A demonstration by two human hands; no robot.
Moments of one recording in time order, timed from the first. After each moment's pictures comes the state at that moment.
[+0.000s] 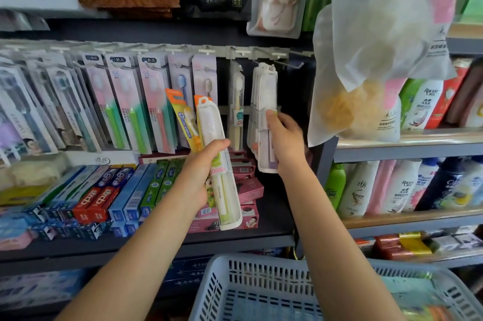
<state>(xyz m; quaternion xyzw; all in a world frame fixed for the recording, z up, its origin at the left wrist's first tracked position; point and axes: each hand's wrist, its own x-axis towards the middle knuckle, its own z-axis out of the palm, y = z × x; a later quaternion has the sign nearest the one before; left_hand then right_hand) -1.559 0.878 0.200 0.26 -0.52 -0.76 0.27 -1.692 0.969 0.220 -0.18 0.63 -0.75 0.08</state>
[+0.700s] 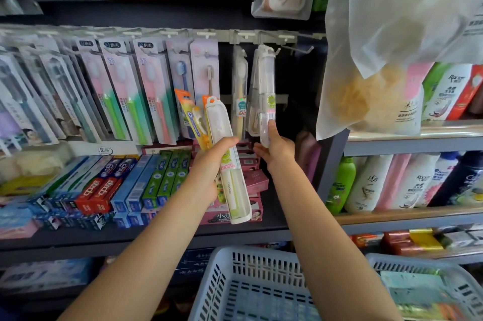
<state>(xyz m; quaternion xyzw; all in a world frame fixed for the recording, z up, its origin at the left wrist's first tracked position) -1.584 0.879 0.183 0.29 -0.52 -0.76 0.27 -1.725 0.933 0.173 -0.01 0.58 -0.78 0.23</state>
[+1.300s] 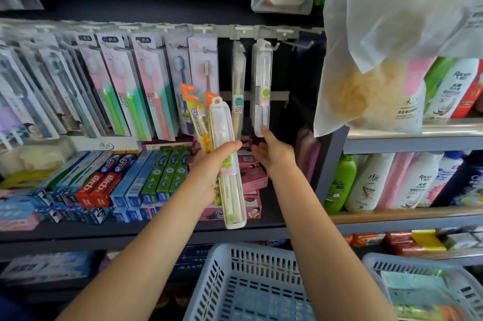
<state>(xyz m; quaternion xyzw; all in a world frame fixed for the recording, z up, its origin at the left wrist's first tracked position) -1.581 0.885 0.175 0.28 -0.54 -0.75 0.27 -1.721 0.944 0.164 -0.02 0.56 -0.78 0.28</state>
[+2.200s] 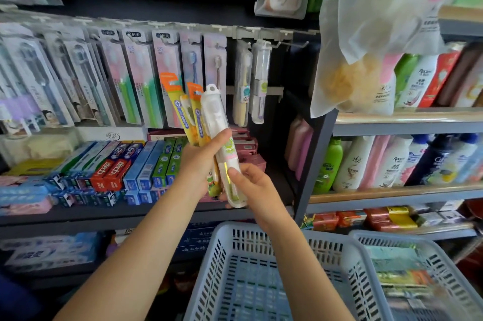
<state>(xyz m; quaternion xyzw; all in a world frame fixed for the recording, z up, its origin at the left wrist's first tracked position) -1.516 0.889 0.168 0.23 -0.53 -0.74 0.34 -1.572 1.011 0.122 -0.32 0.55 -0.71 0.30</state>
